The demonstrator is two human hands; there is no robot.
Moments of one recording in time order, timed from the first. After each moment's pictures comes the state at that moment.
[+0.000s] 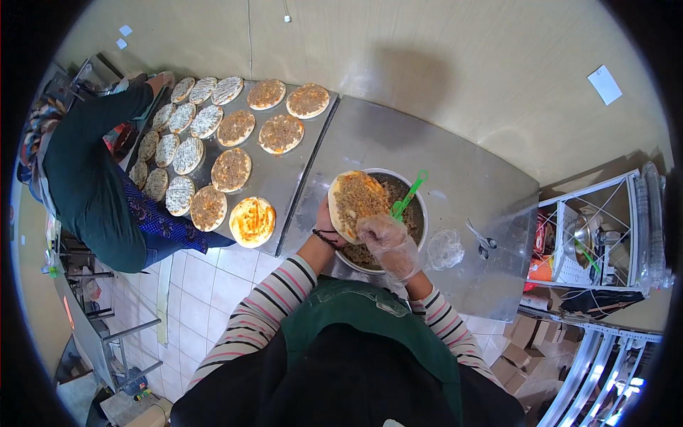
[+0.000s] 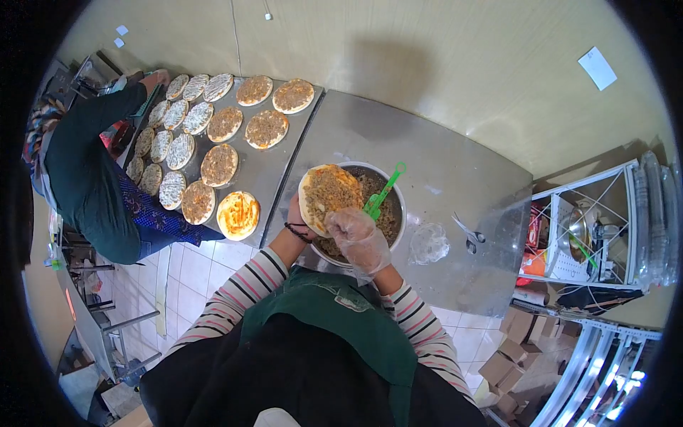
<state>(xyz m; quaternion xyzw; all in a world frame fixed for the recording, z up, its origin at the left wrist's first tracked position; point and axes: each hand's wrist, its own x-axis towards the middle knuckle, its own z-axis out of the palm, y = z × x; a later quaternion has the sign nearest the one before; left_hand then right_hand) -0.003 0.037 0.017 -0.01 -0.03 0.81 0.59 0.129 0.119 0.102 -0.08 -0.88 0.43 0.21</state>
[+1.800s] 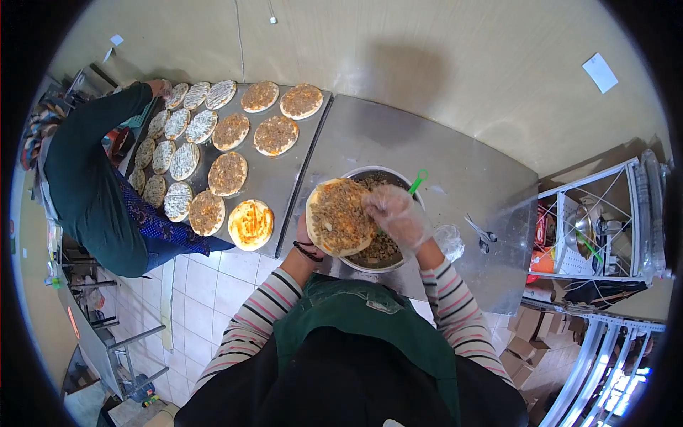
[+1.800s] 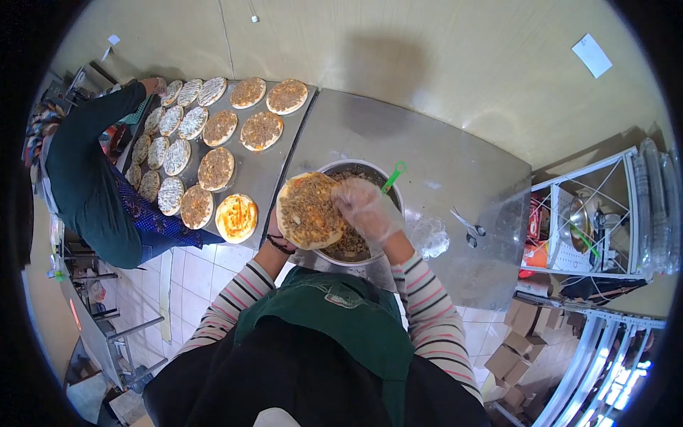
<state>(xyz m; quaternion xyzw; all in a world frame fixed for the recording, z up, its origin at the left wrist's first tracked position) -0.002 -0.003 0.022 -0.02 0.07 0.83 0.56 0.106 0.168 0.096 -0.02 -0.93 0.34 0.16</state>
